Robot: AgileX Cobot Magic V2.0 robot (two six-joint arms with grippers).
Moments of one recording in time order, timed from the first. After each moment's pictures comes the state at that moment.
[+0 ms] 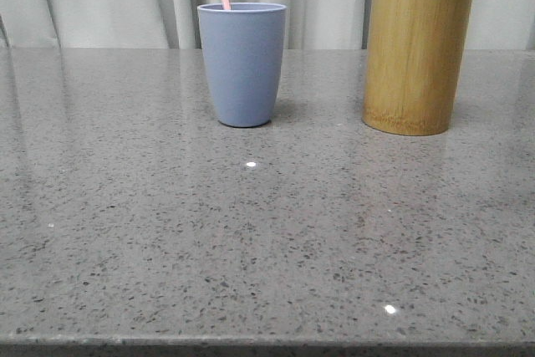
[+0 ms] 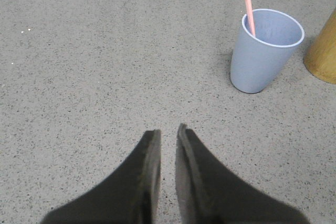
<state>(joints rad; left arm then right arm) -0.28 0.69 -0.82 -0.14 0.71 -0.01 0.28 0.75 -0.73 0.13 0.30 0.12</state>
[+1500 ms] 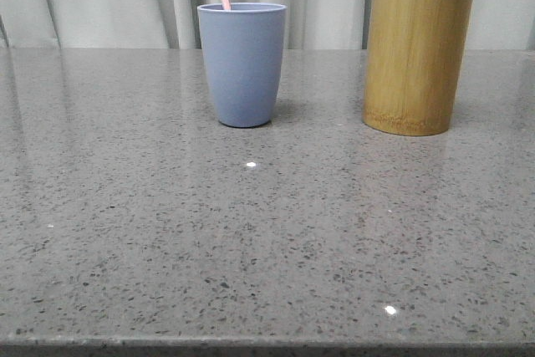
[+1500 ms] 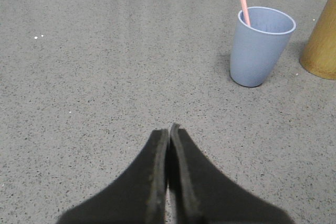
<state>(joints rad) -0.28 0.40 -0.61 -0.12 0.65 -0.01 0.25 0.32 -0.42 0.13 0.30 0.12</state>
